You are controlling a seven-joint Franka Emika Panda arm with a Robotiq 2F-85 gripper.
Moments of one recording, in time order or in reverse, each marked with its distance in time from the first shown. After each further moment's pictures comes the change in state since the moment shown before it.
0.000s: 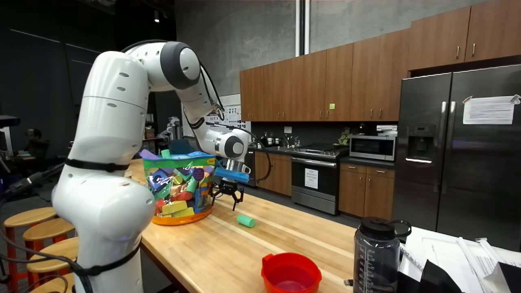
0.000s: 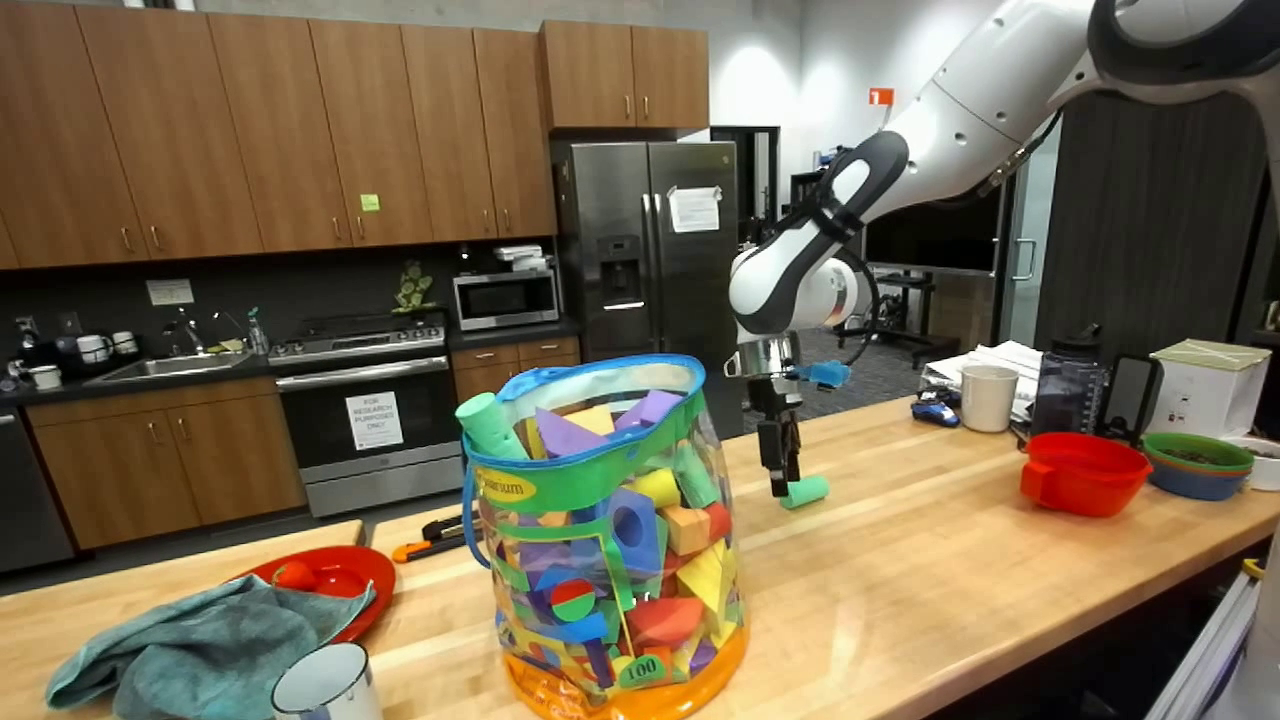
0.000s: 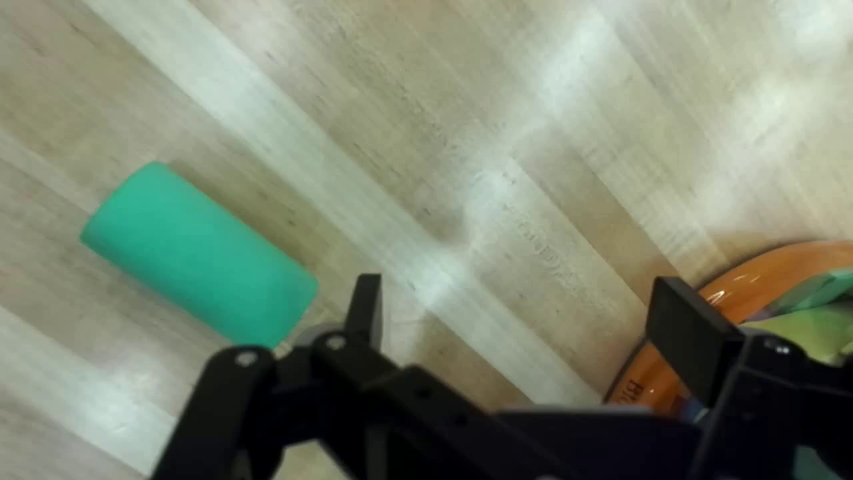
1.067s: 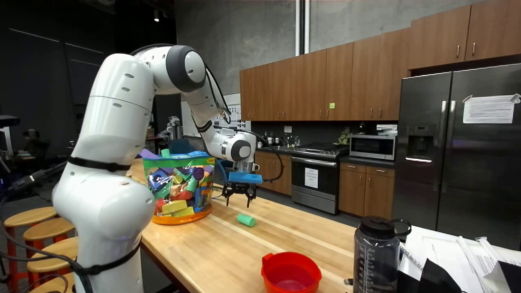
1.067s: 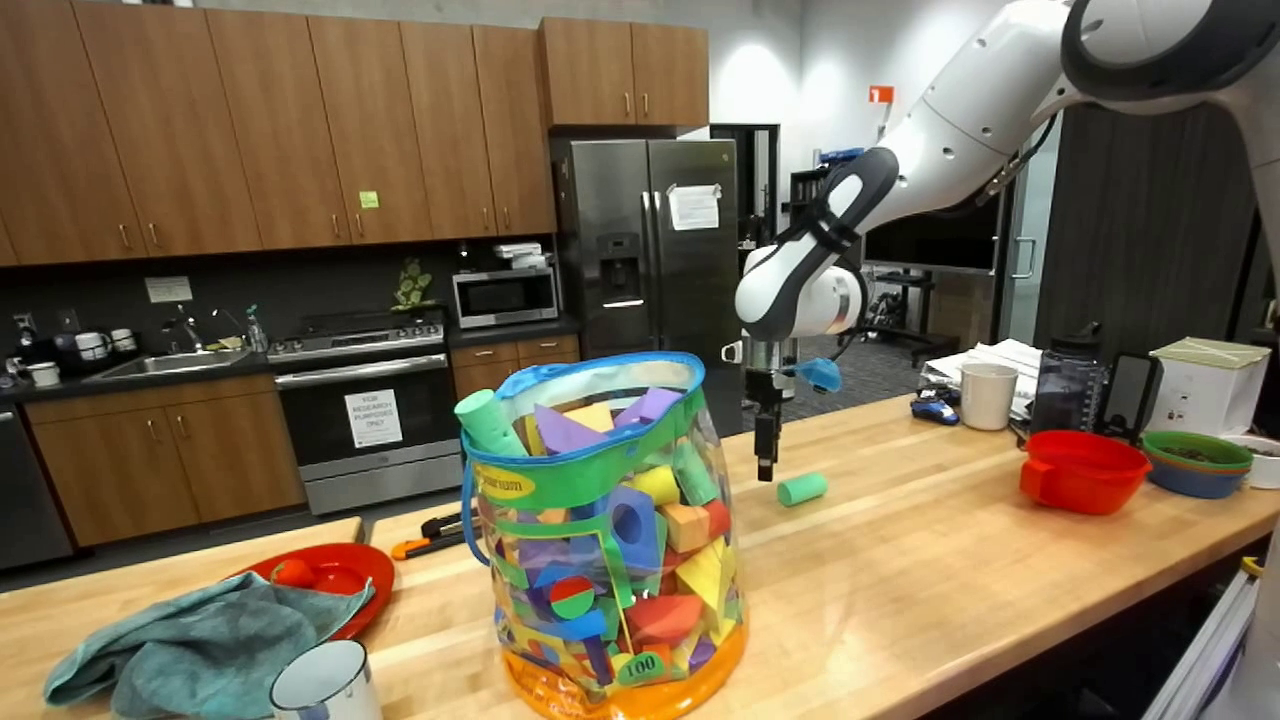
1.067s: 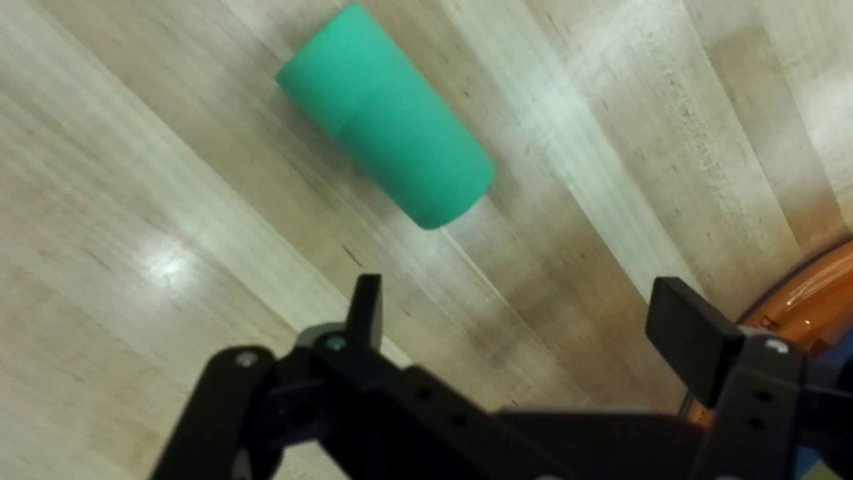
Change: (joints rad) arm -0.008 0.055 -0.050 0.023 0.003 0.222 -0.180
